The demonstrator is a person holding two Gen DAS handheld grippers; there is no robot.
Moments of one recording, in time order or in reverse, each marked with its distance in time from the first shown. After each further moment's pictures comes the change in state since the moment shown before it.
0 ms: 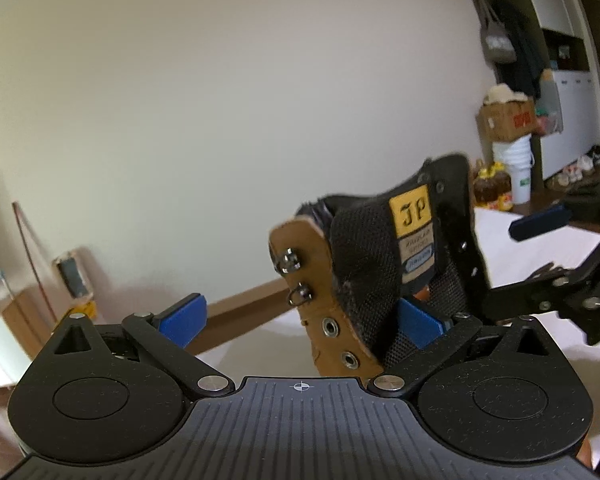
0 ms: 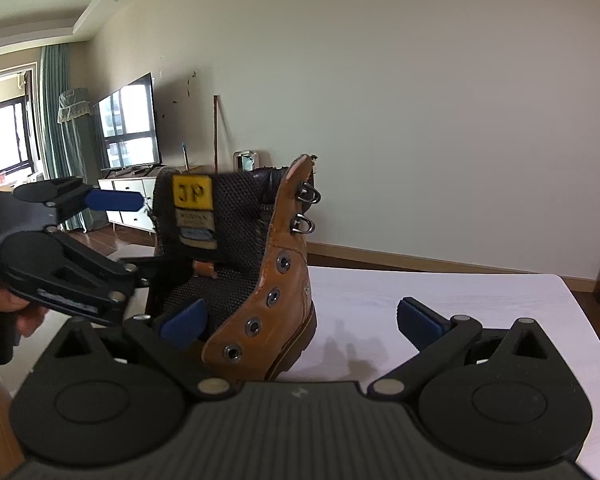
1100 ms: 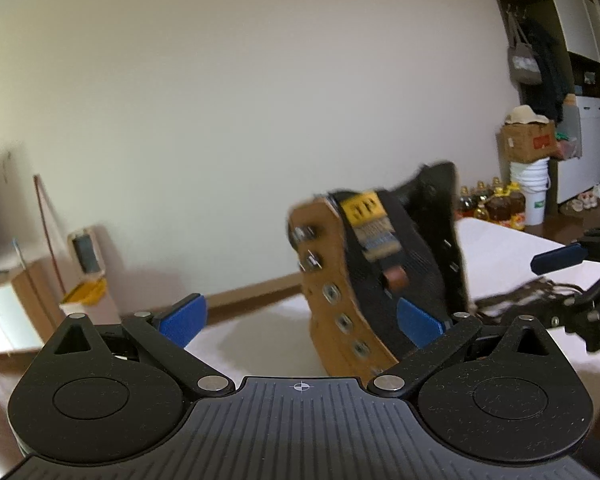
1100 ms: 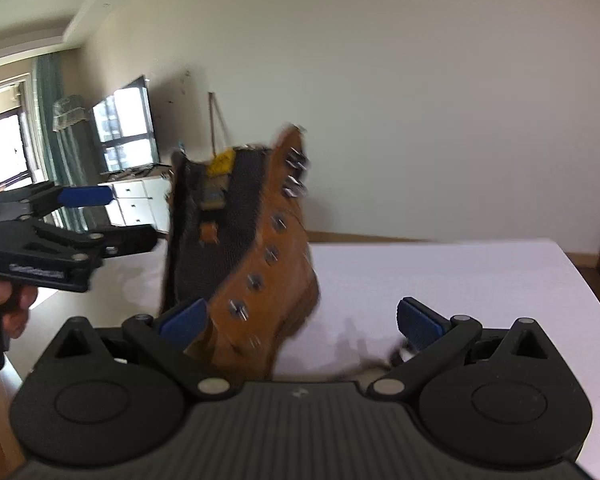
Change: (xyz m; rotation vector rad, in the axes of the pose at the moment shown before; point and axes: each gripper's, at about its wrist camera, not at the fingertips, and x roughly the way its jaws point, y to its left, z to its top) left arm -0.021 -0.012 -0.018 -0.097 0.032 0.013; right arm -0.036 -0.017 -0.028 0.082 0.059 -0.011
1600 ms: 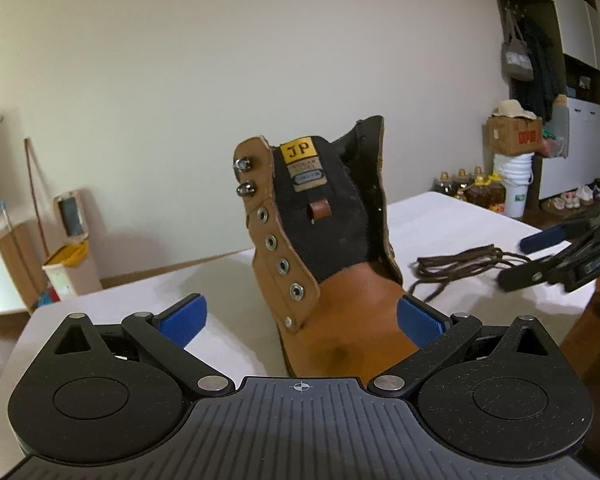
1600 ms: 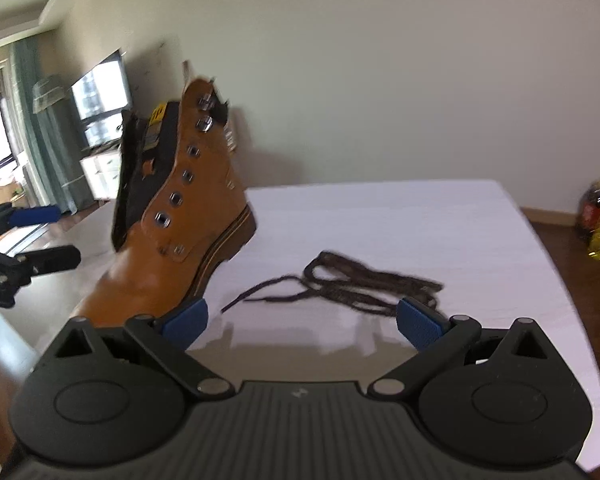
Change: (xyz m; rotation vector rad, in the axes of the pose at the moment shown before) left arm -0.021 -0.035 -0.025 -0.058 0.057 -0.034; right arm -0.022 -0.049 -0.021 -0.023 0.124 0.018
